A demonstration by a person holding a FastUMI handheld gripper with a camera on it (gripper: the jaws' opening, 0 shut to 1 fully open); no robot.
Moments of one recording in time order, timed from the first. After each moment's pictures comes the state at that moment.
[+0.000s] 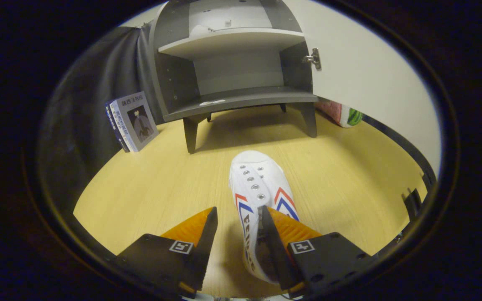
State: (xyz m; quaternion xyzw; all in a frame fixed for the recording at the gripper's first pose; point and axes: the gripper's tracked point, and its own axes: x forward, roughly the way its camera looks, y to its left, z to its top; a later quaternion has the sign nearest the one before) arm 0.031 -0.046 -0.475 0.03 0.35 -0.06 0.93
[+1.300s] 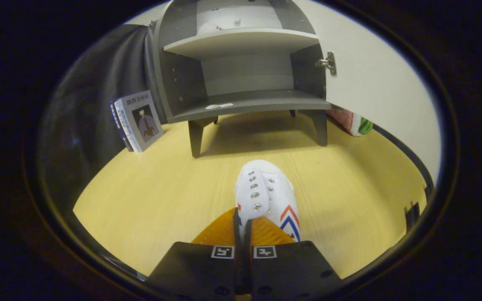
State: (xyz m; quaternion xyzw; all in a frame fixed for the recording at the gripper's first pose) arm 0.050 -0.046 -0.449 0.01 0.33 -0.02 0.94
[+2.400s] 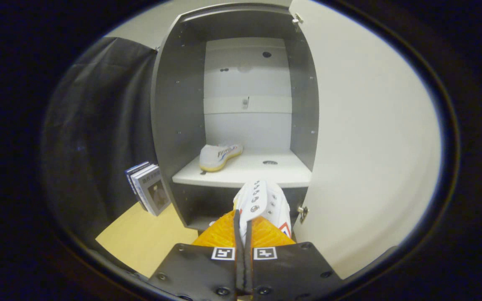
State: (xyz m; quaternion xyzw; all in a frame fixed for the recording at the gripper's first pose) arm 0.165 -0.064 -0.126 -0.04 0.18 0.00 0.98
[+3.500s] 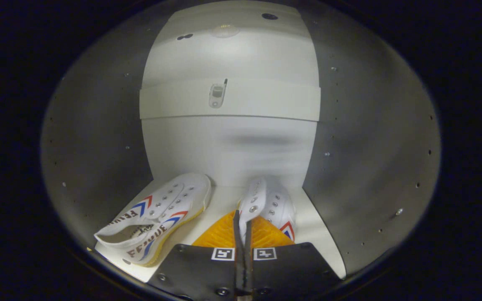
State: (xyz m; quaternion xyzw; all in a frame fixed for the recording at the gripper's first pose) arm 0.441 -0.094 -0.171 -0.05 0.23 -0.03 0.97
